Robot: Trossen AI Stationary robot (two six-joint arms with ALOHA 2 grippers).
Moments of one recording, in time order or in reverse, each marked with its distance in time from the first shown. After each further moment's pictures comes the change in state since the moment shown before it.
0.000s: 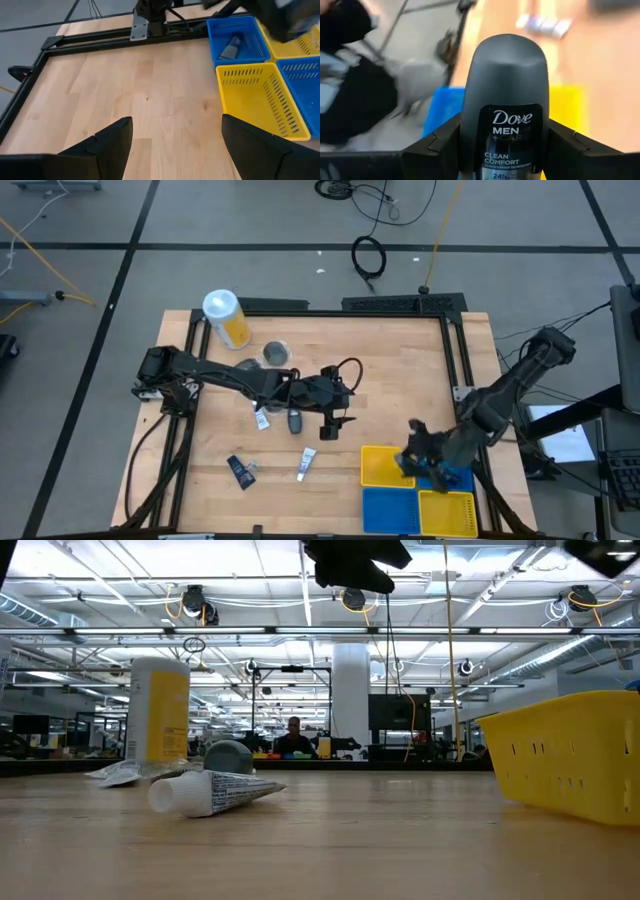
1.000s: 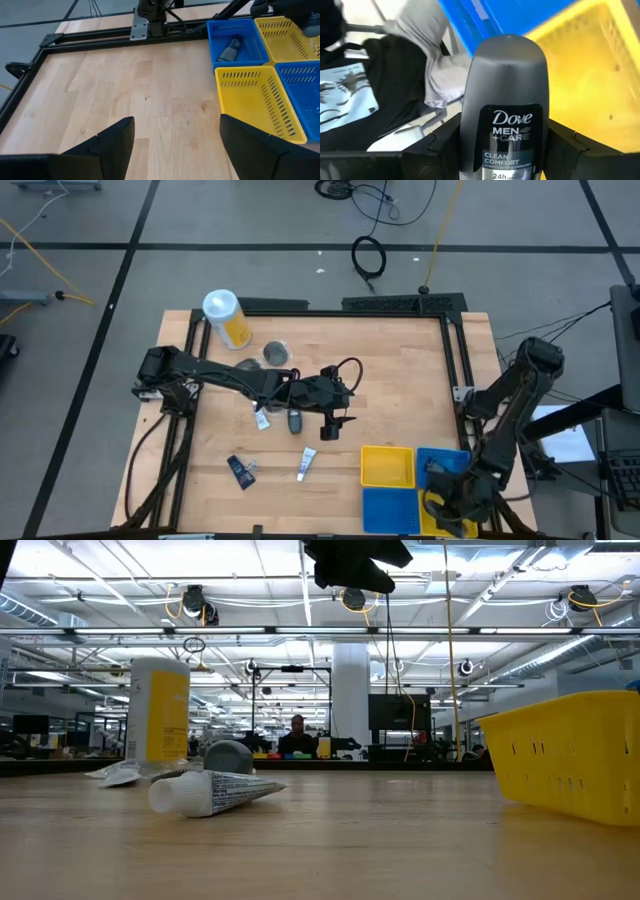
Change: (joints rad) left arm -0.001 0.002 0.000 0.002 0.001 -0.024; right arm 0.320 0.263 0.007 0.083 -0.274 1.058
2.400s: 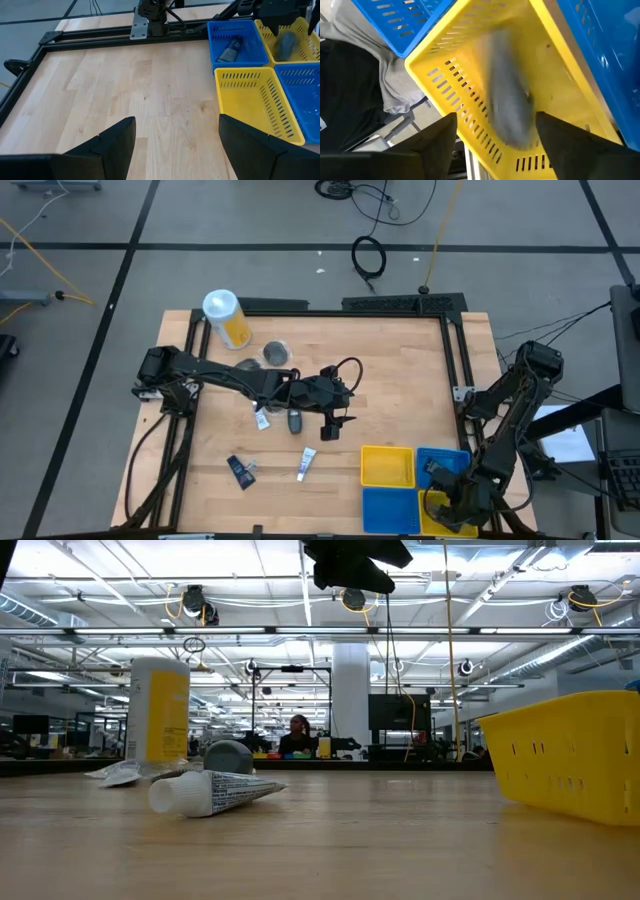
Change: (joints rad) left arm 0.000 0.000 0.000 -0.001 0.001 -0.015; right arm 0.033 0.042 0.000 -0.149 -0.061 0.088
